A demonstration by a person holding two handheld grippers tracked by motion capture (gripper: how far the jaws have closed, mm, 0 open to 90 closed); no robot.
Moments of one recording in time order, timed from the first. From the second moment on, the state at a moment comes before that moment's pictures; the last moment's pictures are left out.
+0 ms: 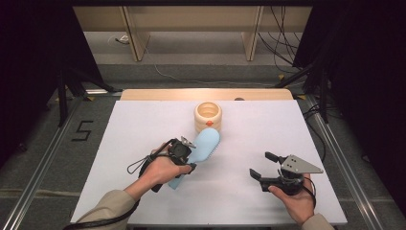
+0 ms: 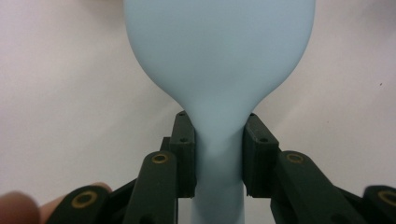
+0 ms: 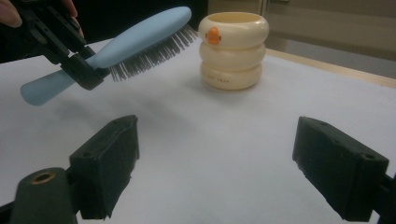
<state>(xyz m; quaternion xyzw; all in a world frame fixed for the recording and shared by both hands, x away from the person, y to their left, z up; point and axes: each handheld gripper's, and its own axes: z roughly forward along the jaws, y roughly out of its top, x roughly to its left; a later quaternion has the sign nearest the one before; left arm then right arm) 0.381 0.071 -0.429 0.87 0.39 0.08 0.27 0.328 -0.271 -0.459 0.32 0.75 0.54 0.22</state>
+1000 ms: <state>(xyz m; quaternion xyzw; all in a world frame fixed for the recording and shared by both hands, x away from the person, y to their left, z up) 0.385 0.058 -0.417 0.85 0.40 0.10 0.32 0.328 -0.269 -0.460 0.32 0.75 0.53 0.21</state>
